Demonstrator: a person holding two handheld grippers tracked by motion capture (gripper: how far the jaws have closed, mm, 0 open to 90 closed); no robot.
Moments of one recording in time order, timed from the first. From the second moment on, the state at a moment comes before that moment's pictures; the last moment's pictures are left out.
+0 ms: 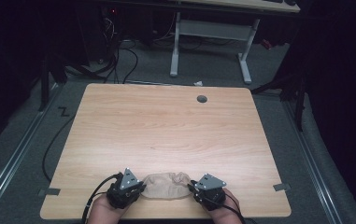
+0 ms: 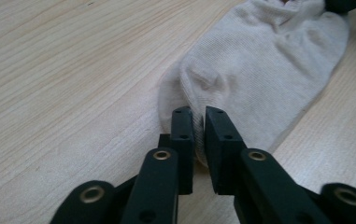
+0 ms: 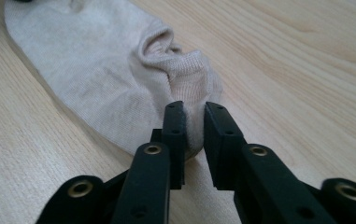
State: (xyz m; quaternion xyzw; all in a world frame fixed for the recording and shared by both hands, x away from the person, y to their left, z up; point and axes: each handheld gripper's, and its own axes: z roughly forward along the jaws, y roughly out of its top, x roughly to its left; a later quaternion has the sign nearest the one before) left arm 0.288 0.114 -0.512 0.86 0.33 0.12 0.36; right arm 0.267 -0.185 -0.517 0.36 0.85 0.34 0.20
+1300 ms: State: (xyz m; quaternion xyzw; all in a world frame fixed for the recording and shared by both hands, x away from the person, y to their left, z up) left arm 0.361 0.181 -0.516 0.80 0.42 0.20 0.39; right arm 0.340 -0.278 -0.523 0.51 0.73 0.36 0.28
